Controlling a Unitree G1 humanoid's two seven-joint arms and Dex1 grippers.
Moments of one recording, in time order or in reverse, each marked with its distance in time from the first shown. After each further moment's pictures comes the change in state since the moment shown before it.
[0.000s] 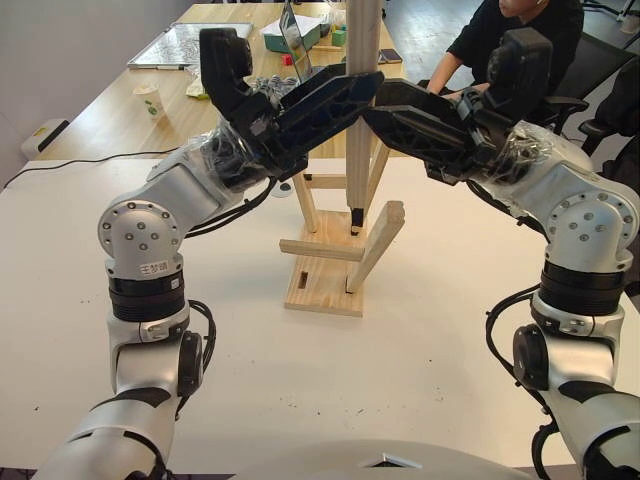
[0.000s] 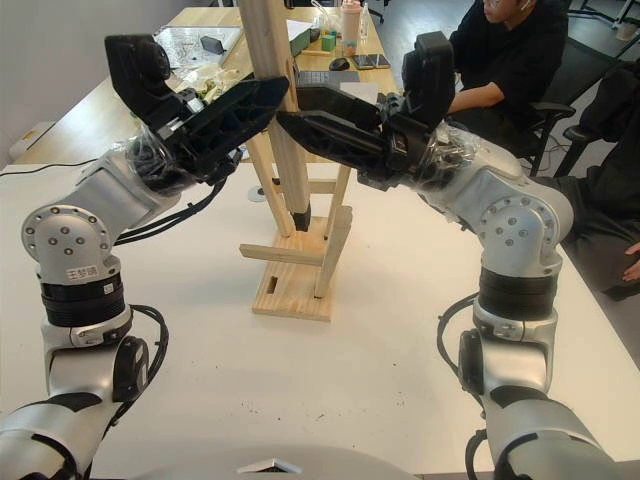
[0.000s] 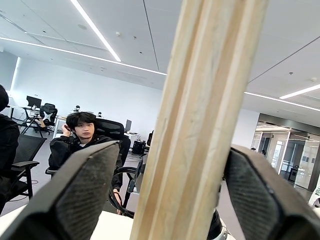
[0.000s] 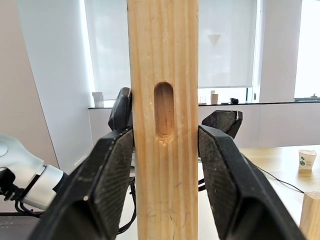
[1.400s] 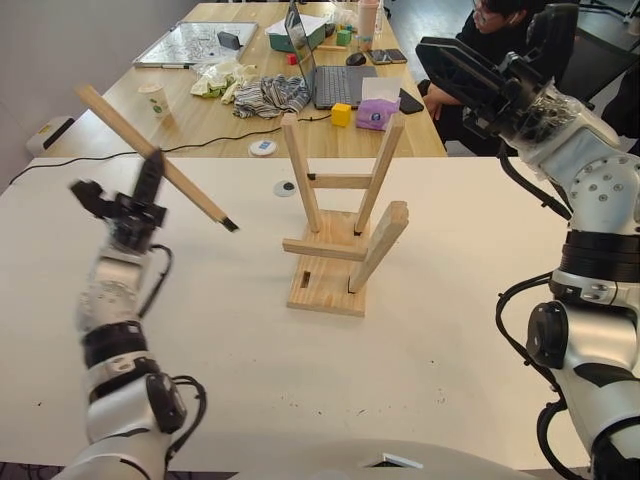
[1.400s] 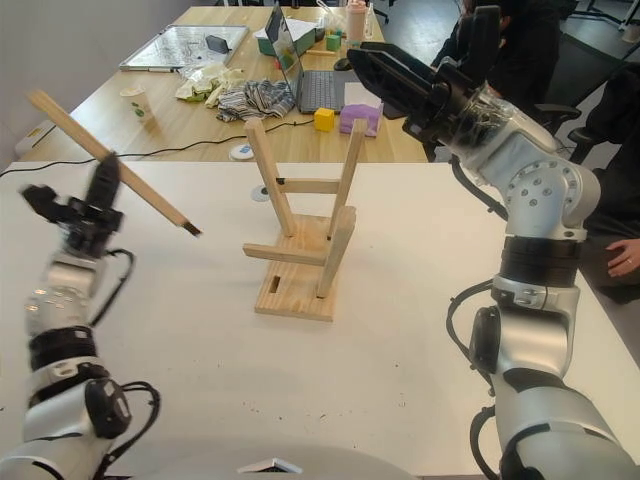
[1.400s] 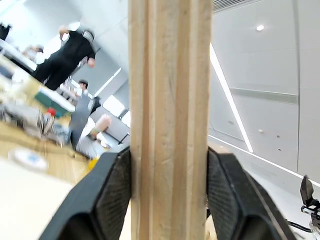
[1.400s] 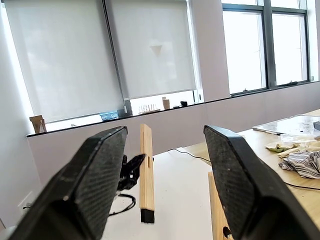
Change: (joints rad) left arm 0.294 -0.038 0.410 0.766 0.353 -0.464 -0.306; right arm -0.115 -0.068 -0.082 0.372 -0.129 -0.064 -0.025
